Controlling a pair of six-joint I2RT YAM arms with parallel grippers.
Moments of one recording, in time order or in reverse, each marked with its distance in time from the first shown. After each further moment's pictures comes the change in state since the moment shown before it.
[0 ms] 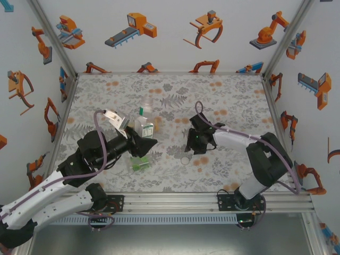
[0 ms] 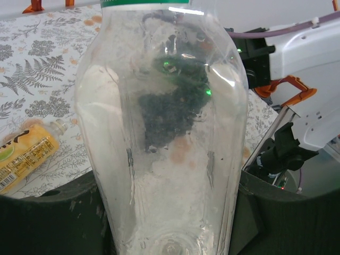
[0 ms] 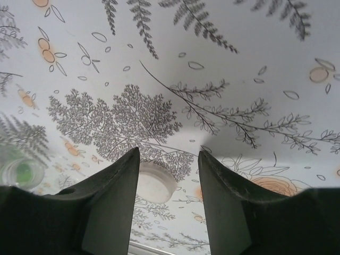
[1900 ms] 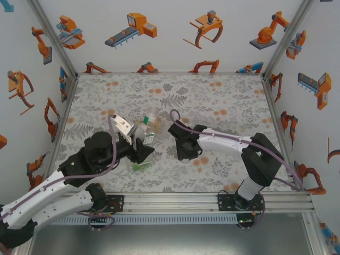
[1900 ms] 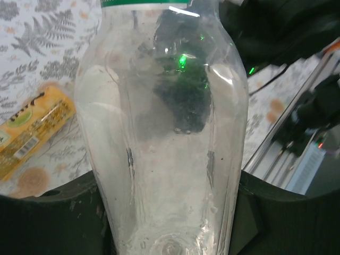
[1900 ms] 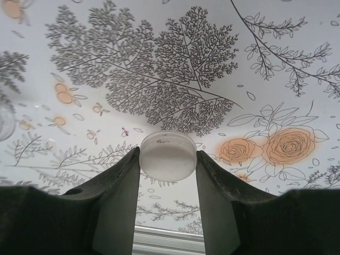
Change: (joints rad) left arm 0.000 0.013 -0.011 -0.191 0.013 0.135; right arm 0.270 0.016 0.150 -0.245 0.199 -0.053
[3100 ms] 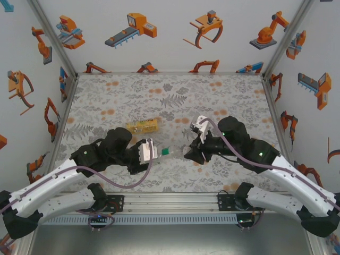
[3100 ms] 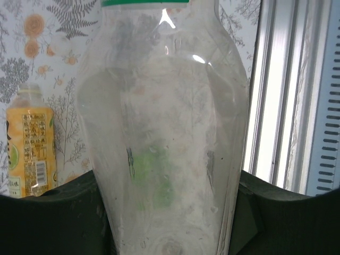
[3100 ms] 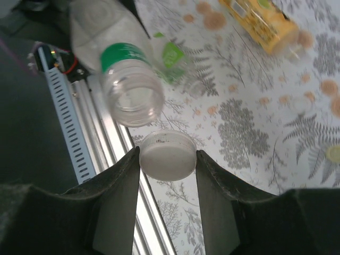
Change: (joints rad) left arm 0.001 0.189 0.101 -0.325 0.309 0.684; right arm 0.000 -0.785 -0.028 0.065 -0.478 -0.752
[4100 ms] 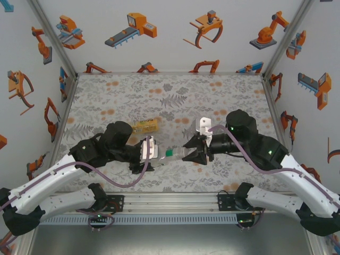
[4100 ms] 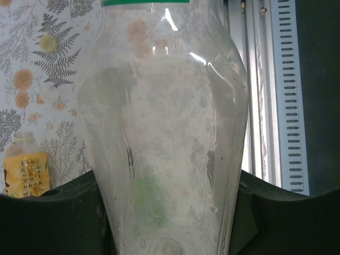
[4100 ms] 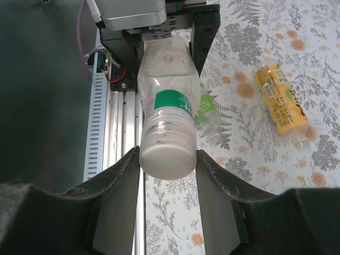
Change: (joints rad) left arm -0.001 0.057 0.114 -0.036 0.165 0.037; right arm 0.000 0.036 0.146 -0.013 -0.253 -0.201
